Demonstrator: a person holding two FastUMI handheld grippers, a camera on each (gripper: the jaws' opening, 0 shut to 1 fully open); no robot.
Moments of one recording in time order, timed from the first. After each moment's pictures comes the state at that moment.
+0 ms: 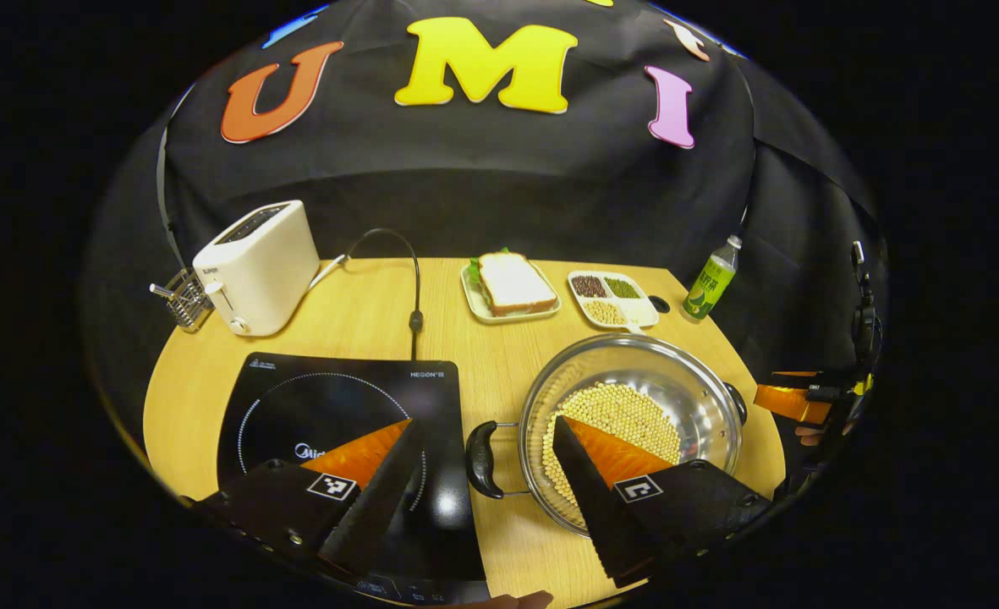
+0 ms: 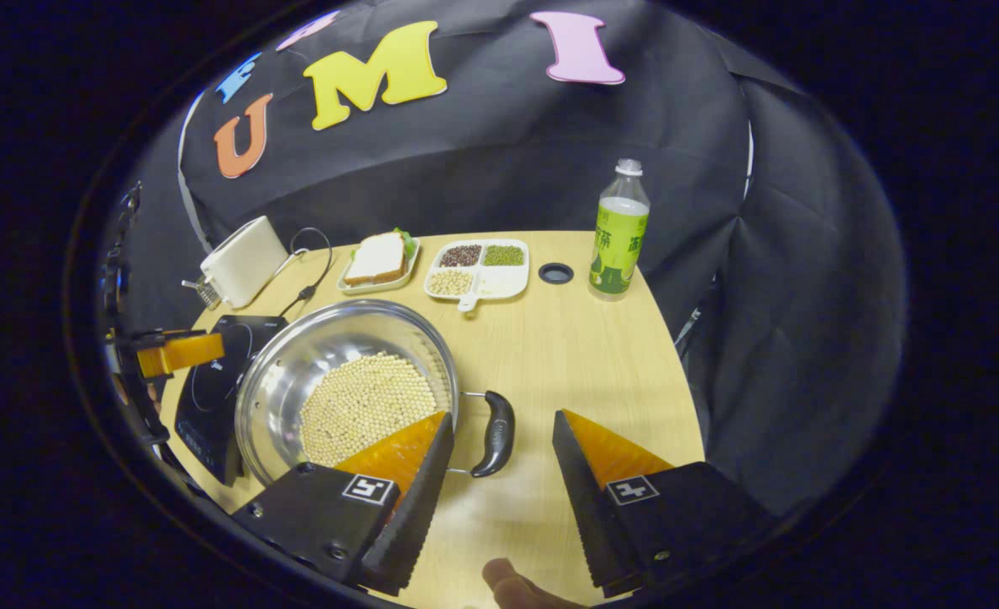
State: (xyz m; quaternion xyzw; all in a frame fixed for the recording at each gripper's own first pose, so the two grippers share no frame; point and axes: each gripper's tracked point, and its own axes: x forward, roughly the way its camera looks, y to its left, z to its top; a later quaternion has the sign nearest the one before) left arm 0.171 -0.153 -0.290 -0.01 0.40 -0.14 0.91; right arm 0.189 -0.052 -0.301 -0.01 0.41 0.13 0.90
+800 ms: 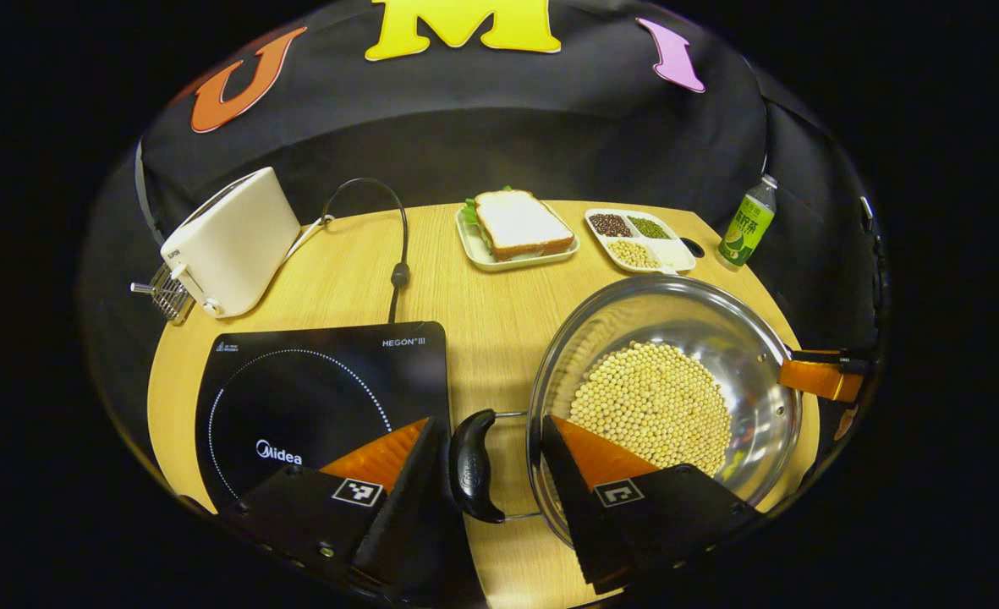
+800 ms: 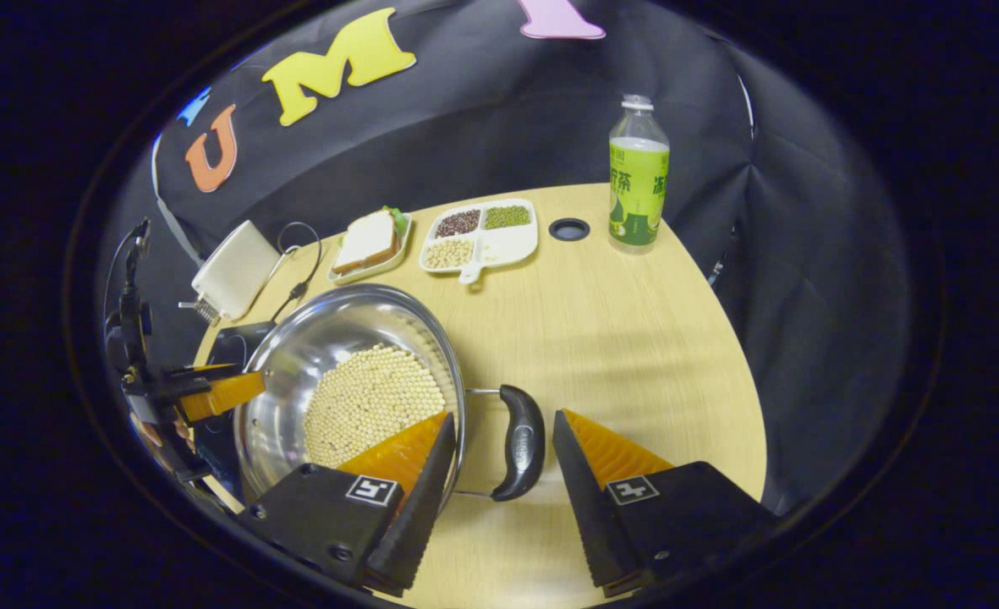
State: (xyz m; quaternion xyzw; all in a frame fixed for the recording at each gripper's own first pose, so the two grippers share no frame) left arm 0.182 -0.163 -0.346 0.03 0.44 -0.12 0.89; right arm 0.201 -0.034 -0.349 0.05 0.46 0.13 0.88
